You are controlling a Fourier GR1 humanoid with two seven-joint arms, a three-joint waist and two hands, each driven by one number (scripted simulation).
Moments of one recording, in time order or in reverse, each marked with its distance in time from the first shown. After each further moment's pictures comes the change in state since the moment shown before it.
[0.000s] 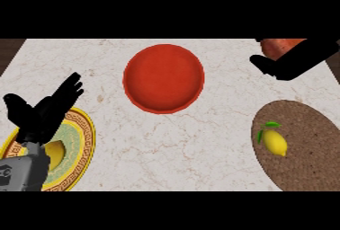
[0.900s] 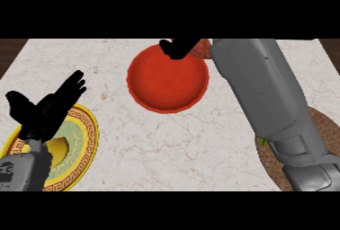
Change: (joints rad) left arm -0.021 -0.005 -0.005 0.006 0.000 -0.012 0.000; right arm -0.253 0.304 0.104 0.491 0.236 -0.410 0.026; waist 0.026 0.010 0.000
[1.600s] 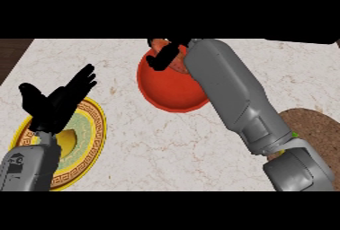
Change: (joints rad) left arm -0.060 -0.021 -0.037 0.008 -0.010 -0.004 0.018; right arm -0.132 0.097 -0.038 0.549 -0.032 -0.222 -0.198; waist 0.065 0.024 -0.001
